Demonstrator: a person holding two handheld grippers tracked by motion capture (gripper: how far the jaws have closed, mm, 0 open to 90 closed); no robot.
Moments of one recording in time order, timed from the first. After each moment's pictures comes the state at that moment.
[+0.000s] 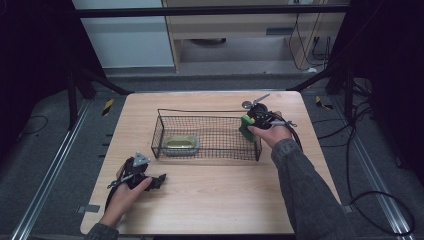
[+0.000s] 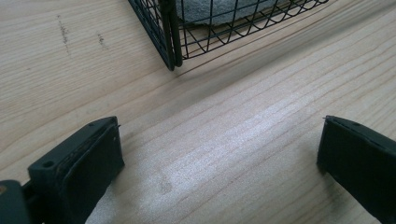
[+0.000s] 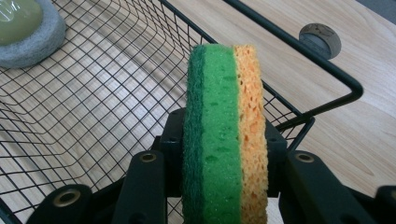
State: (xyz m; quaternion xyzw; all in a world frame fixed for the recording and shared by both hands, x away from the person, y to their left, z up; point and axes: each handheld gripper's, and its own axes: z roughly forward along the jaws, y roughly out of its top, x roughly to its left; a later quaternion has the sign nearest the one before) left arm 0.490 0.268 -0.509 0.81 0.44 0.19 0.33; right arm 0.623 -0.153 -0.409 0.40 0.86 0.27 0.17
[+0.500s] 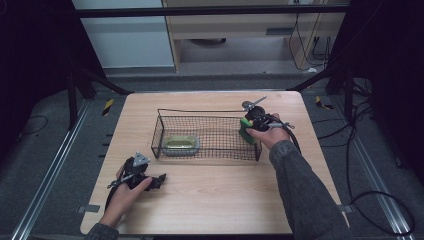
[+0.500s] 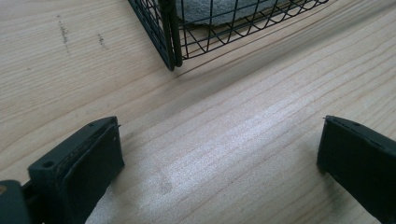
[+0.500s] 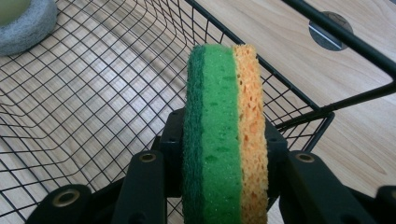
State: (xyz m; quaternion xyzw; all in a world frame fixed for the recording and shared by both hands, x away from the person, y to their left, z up) left arm 0.490 0.268 -0.509 0.81 0.44 0.19 0.33; right arm 0.624 -0.149 -0.420 0.40 0.87 0.25 0.17
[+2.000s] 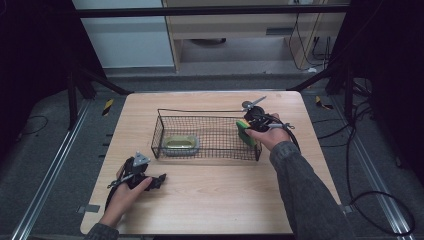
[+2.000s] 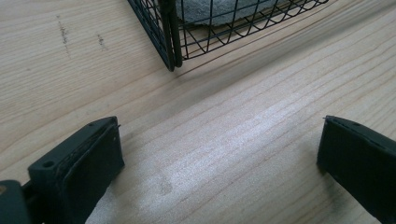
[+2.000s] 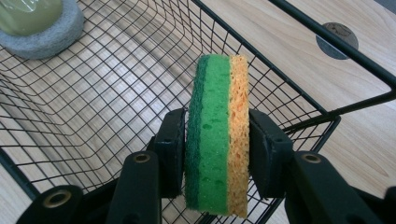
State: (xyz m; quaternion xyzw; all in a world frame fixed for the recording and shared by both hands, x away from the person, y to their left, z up) left arm 0.491 0.268 -0.509 0.81 0.44 0.19 0.33; right arm 0.612 -0.143 -0.408 0.39 0.87 0.26 0.16
